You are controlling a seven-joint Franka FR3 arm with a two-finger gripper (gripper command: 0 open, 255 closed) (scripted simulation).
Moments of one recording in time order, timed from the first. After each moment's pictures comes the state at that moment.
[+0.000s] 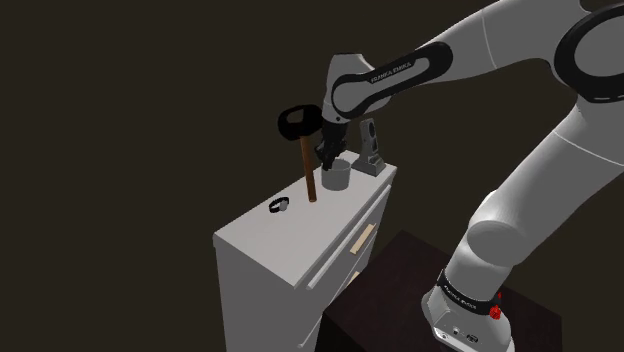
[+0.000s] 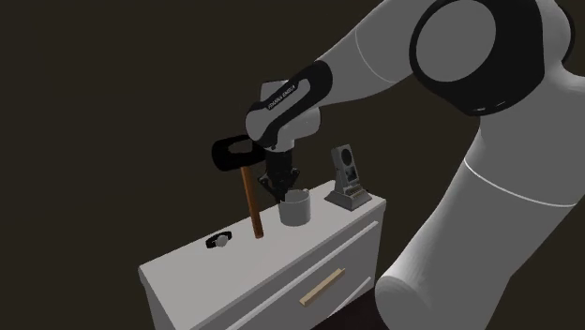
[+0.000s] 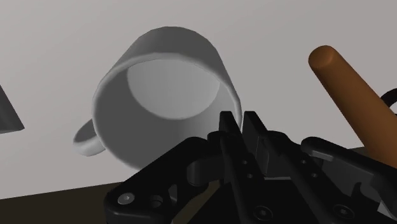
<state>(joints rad) -0.04 -0.22 0.07 -2.35 -0.04 2.19 0.09</state>
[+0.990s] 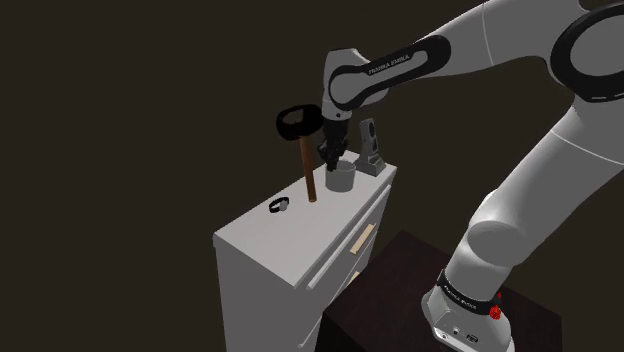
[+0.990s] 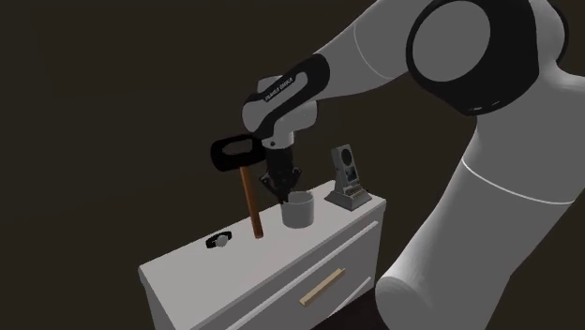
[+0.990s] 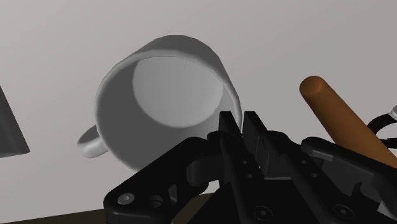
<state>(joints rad) -0.04 -0.21 0.06 -2.29 -0.04 2.03 0.08</state>
